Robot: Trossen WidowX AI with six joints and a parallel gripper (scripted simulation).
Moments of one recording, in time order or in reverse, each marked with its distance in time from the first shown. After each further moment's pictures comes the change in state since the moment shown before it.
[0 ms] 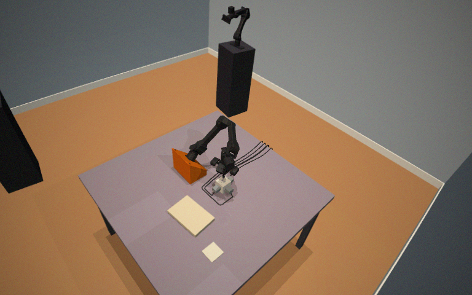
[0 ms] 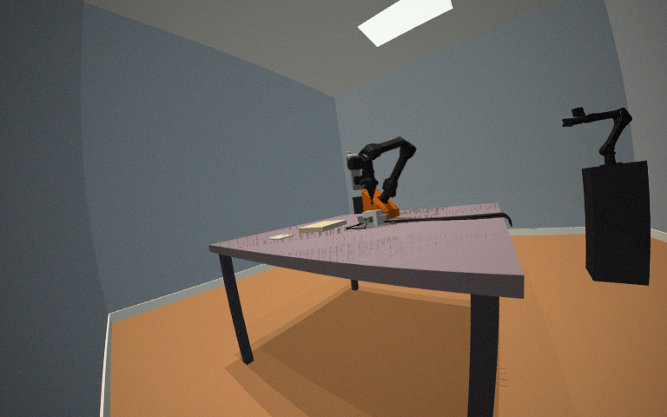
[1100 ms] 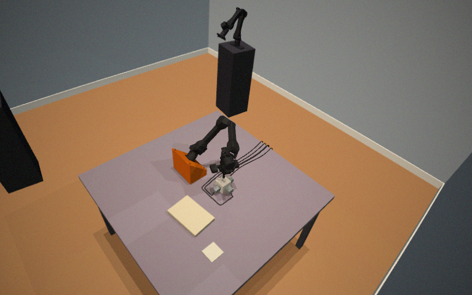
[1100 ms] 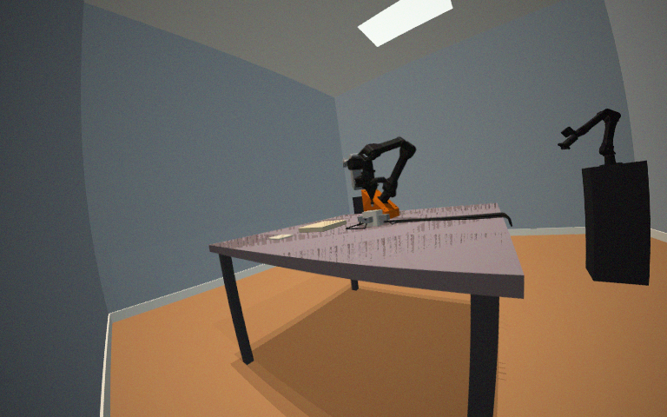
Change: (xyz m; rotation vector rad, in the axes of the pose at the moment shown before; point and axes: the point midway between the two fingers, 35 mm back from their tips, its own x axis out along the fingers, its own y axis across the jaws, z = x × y) arm 0.000 0.000 0.000 -0.864 0.001 0.000
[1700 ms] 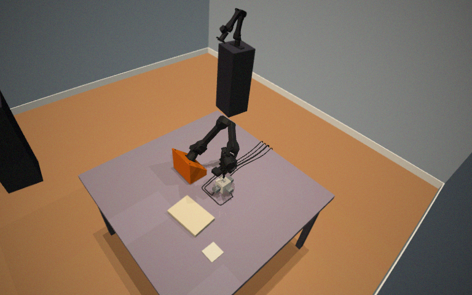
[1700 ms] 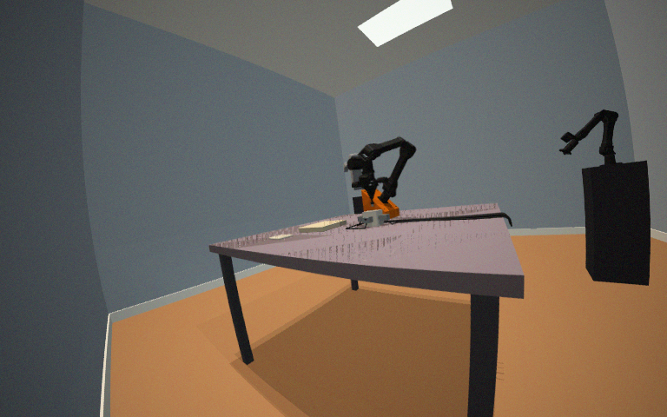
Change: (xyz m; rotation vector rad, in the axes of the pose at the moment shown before) arm 0.000 0.000 0.000 -0.471 0.000 0.000
